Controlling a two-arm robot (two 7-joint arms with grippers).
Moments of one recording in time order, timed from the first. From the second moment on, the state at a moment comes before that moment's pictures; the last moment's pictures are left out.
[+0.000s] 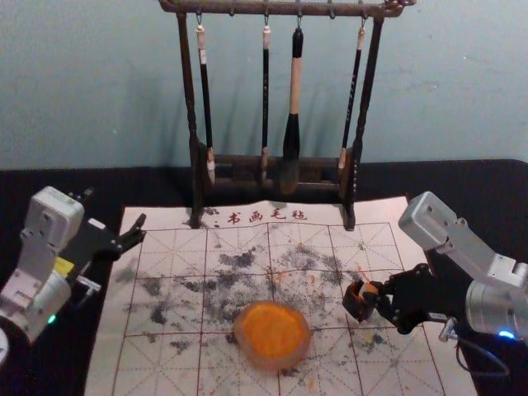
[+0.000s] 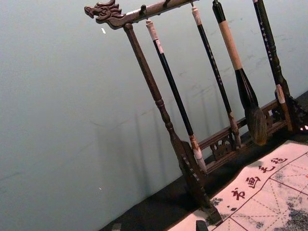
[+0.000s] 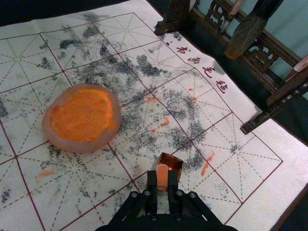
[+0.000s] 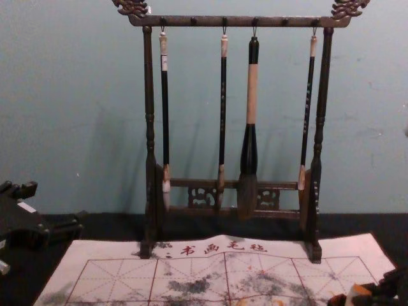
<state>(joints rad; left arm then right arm) -0.20 0.60 0.45 -1.41 -0.25 -0.12 0.03 0.25 0.69 -0.48 -1.68 0.22 0.48 0.57</state>
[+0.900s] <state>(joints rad) -0.20 0.60 0.45 -1.41 -0.25 -0.12 0.03 0.25 0.69 -0.47 -1.68 0.22 0.48 0.57</state>
